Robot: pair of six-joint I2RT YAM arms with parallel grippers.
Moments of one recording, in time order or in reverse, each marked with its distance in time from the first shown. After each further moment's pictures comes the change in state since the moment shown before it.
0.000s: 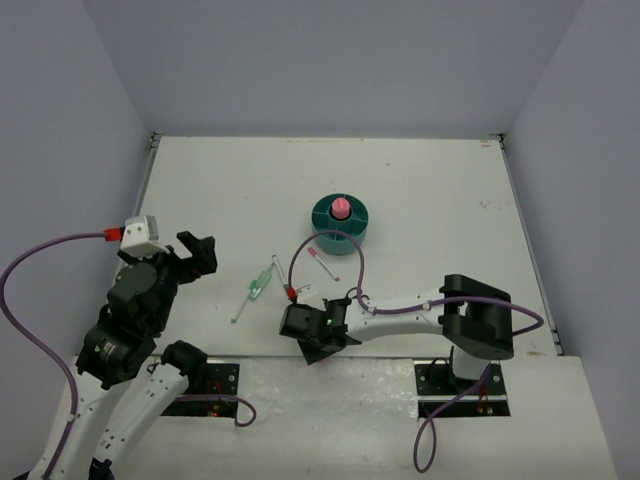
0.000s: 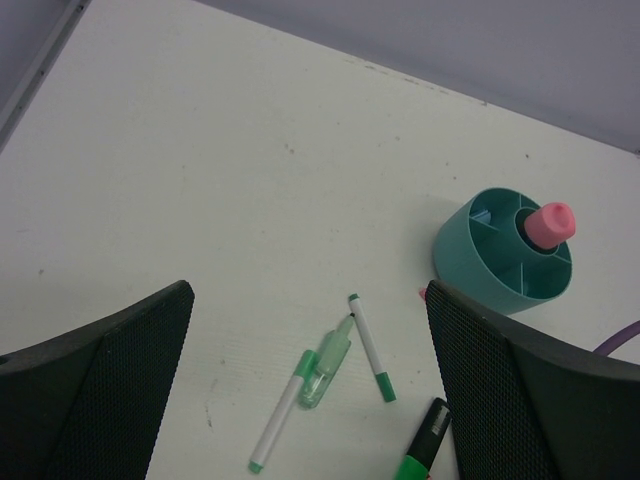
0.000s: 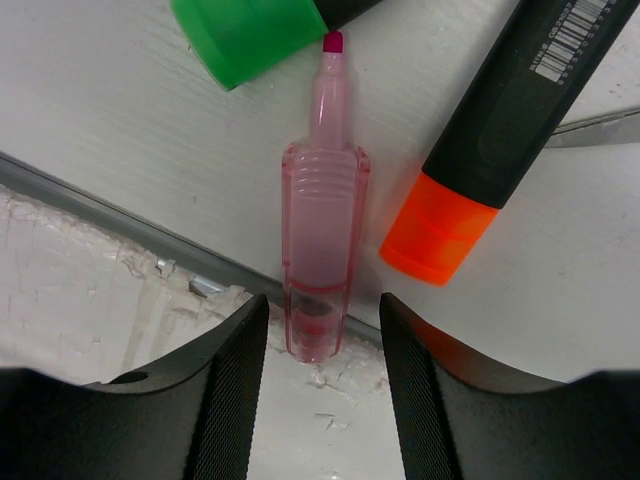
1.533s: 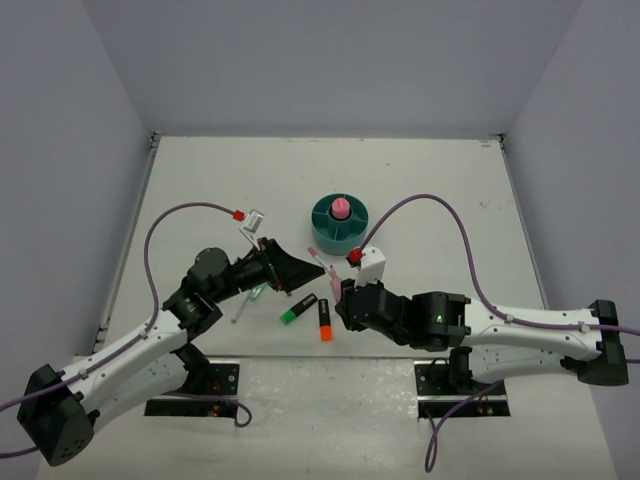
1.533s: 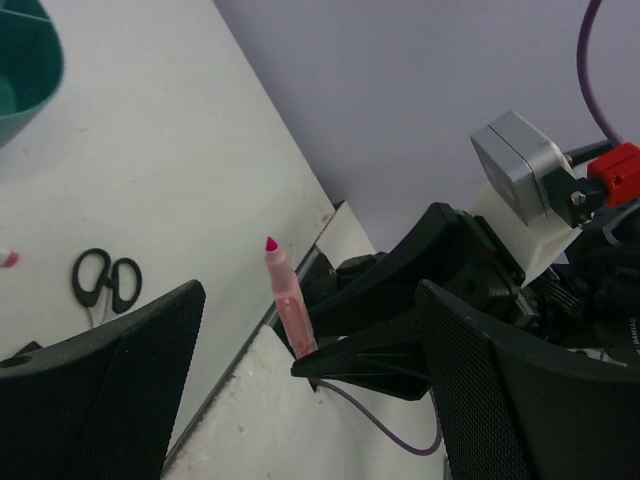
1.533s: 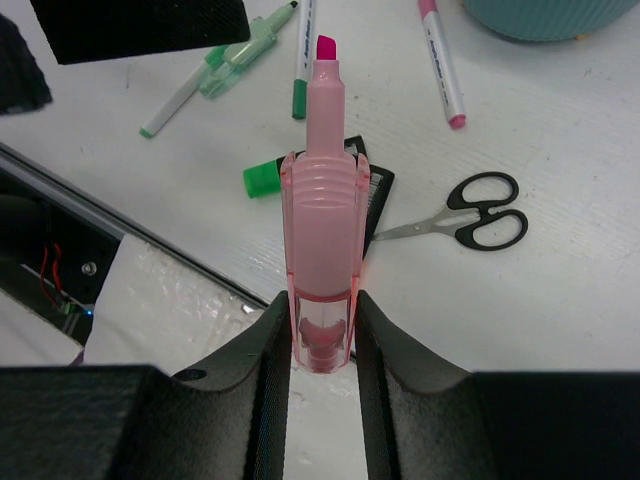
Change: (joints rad) left arm -0.246 0.415 -0.364 0.987 0.828 -0.515; right arm 0.008 -0.677 -0.124 -0.031 0.356 -0.084
